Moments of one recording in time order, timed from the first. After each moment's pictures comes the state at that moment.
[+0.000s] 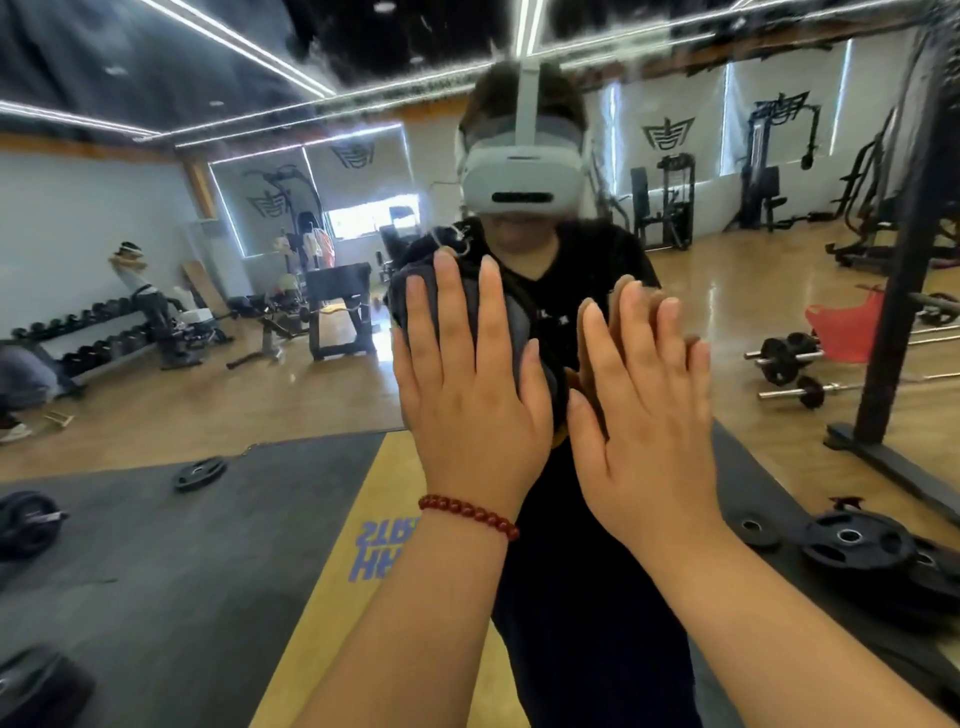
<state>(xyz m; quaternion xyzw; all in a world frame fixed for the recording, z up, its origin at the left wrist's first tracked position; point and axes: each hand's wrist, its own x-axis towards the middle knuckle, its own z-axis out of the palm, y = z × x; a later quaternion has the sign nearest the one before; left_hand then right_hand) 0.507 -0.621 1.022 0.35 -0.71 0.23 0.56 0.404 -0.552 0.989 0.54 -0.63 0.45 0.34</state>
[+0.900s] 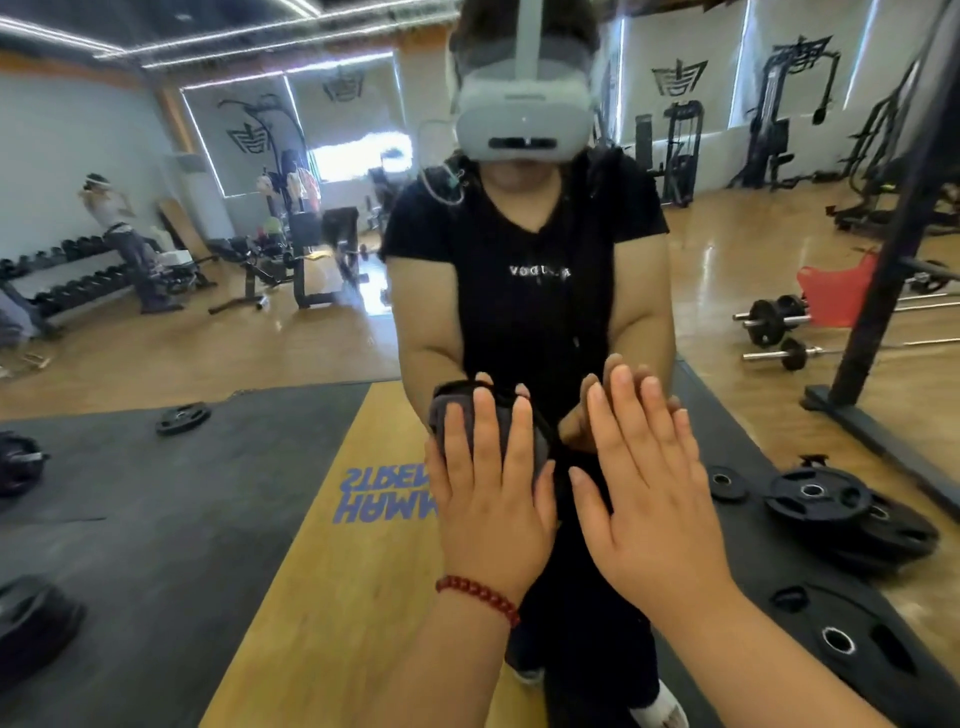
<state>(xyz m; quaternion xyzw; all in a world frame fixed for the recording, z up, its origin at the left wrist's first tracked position) 0.495 -0.607 0.877 0.38 -0.77 0.23 0.46 0.380 -0.521 0.900 0.59 -0.65 0.36 0.30</state>
